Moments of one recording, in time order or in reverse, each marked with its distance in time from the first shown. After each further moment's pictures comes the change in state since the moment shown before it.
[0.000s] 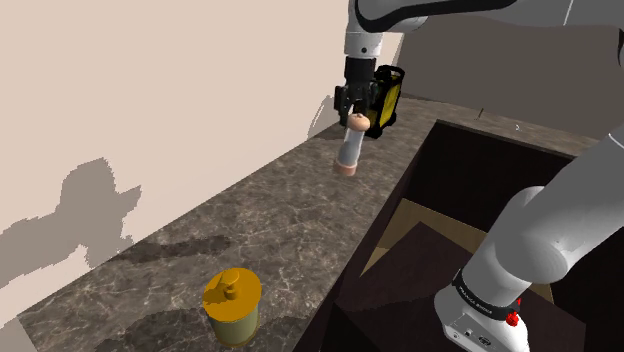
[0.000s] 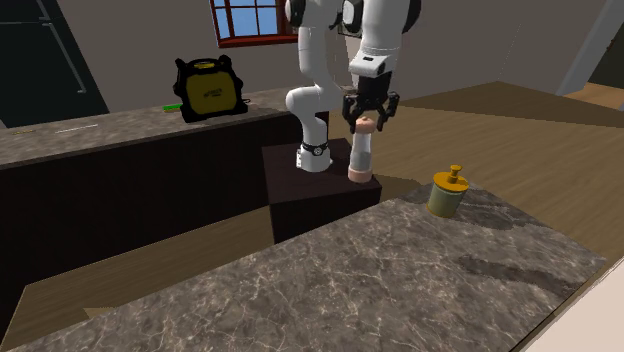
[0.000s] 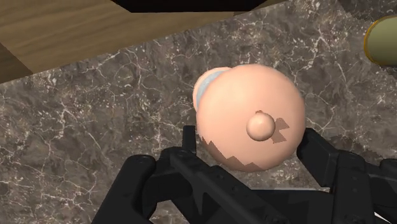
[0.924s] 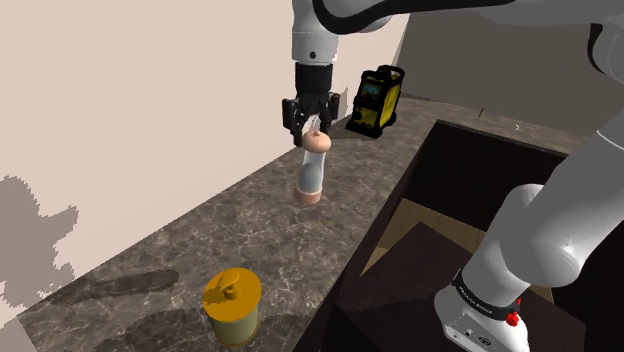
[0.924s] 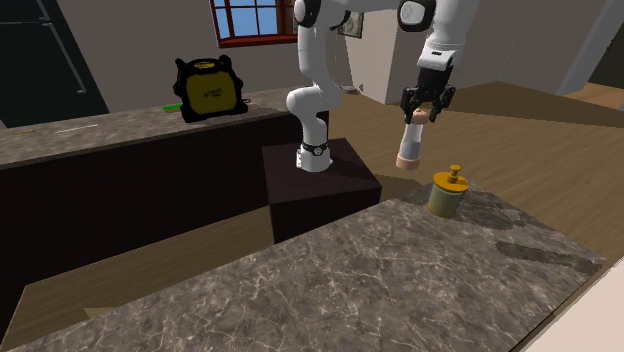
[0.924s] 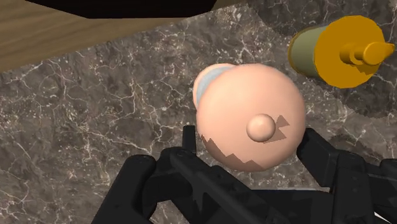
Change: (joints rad) arm 0.140 0.065 0.209 0.069 0.066 0.008 0.334
